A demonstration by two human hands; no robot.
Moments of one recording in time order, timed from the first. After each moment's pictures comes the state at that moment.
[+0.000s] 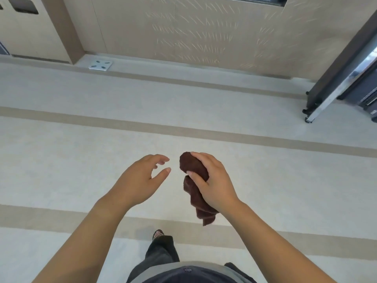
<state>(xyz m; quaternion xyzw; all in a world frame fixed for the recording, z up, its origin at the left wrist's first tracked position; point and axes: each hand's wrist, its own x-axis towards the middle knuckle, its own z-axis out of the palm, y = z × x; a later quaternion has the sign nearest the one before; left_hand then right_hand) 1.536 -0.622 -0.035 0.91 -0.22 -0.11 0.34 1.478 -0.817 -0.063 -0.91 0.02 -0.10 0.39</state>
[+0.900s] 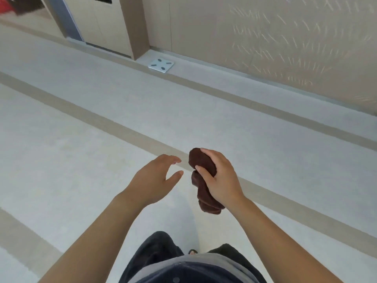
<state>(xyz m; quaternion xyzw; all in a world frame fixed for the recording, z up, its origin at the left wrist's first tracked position) 2.185 -0.591 -0.173 0.95 -0.07 -0.07 0.29 2.204 -0.783 -0.205 -0.89 -0.11 -0.02 0.44</state>
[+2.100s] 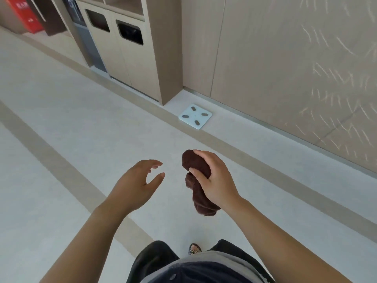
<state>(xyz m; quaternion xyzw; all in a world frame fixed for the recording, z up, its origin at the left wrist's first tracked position) 3.090 -0.228 -0.170 0.94 0.09 -0.04 0.33 3.158 -0.432 -0.203 -0.87 -0.21 0.03 0.45</state>
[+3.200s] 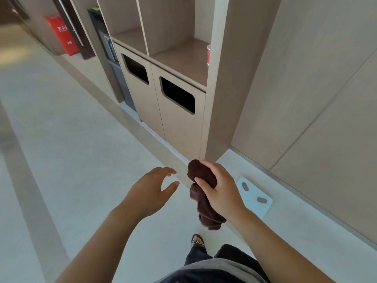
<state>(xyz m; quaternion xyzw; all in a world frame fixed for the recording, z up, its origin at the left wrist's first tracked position) 3.794 0.251 -0.165 0.95 0.13 -0.05 0.28 3.877 0.071 -0.214 -0.84 -0.26 0.07 0.48</state>
